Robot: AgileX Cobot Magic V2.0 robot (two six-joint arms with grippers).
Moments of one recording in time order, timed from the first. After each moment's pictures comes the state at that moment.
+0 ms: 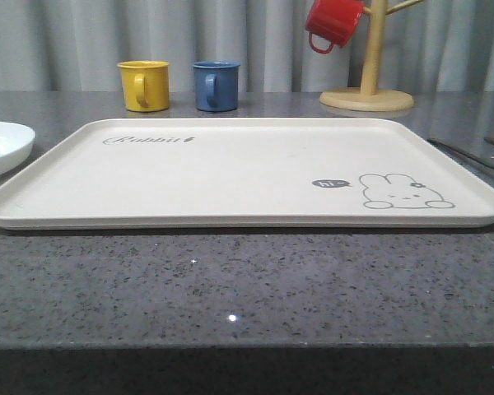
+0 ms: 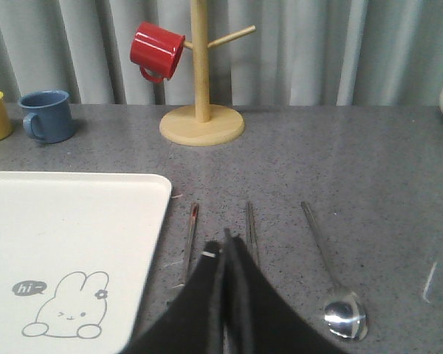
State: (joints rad) left arm 0.02 0.28 -0.45 0.04 0.26 0.05; right arm 0.02 0.27 -0.51 0.03 0.45 0.06
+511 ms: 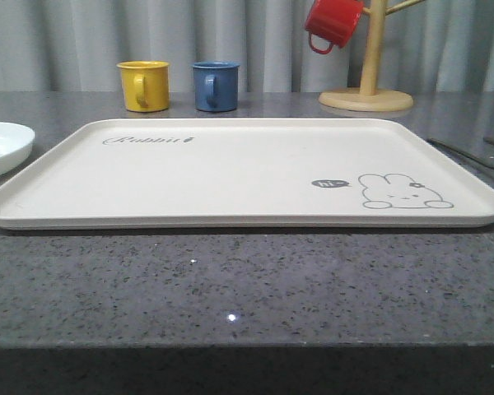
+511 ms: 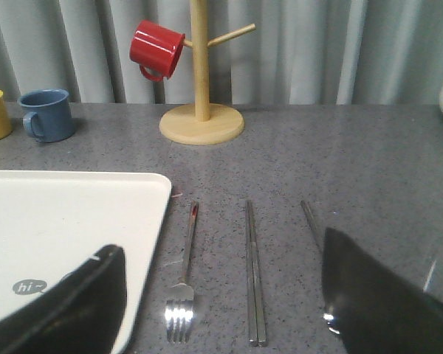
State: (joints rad) left arm 0.02 0.28 -0.46 0.04 0.26 0.05; right arm 0.02 0.27 -0.51 0.03 0.46 0.06
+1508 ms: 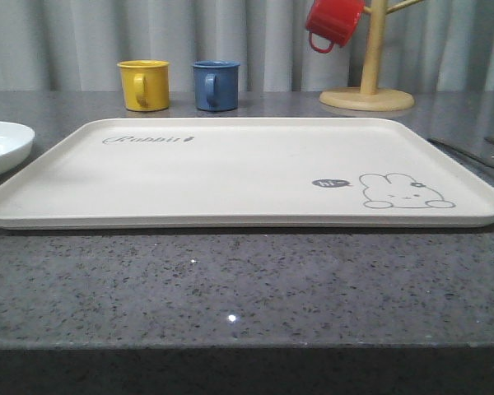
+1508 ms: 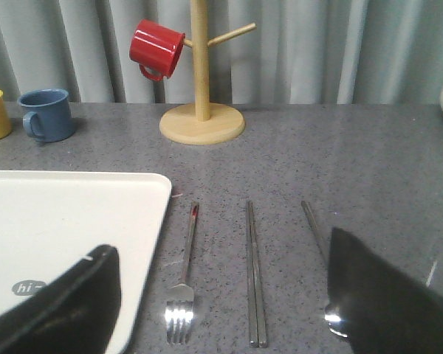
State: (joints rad) left arm -0.22 1.36 -1.00 0.08 0.85 0.28; right arm 0.02 0.27 -0.51 0.03 0.46 0.06
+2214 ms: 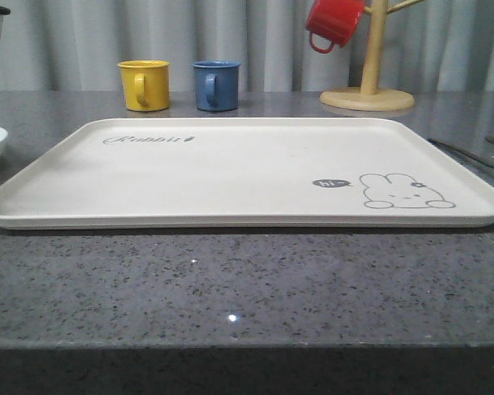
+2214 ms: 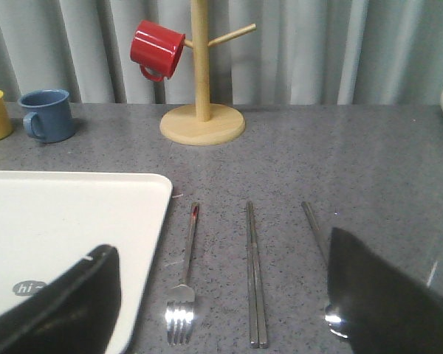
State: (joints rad) left arm -0.22 1.50 -1.07 0.12 0.88 0.29; right arm 0.02 0.27 -0.51 0.03 0.46 0.06
